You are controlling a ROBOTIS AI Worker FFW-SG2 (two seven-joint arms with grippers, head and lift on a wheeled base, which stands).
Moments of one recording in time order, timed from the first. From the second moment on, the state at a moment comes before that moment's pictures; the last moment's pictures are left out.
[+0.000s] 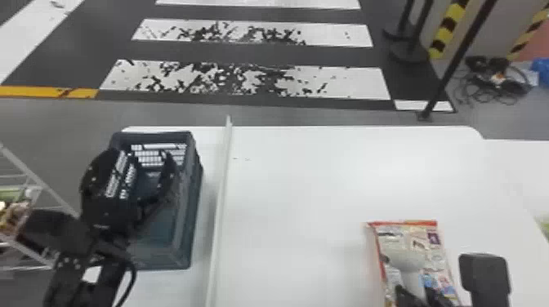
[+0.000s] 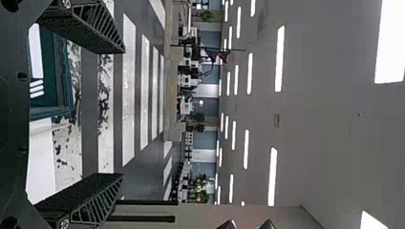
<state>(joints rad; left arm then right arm) 0.50 0.28 -0.02 -1.84 0.26 -0.37 -0.02 0.75 -0.11 -0.08 -2.36 -0.11 0.98 0.12</state>
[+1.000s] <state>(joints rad) 0.54 0.28 0.01 -1.86 0.26 -0.43 -0.02 0.69 -0.14 -0.02 -2.24 -0.04 0.88 0.09</state>
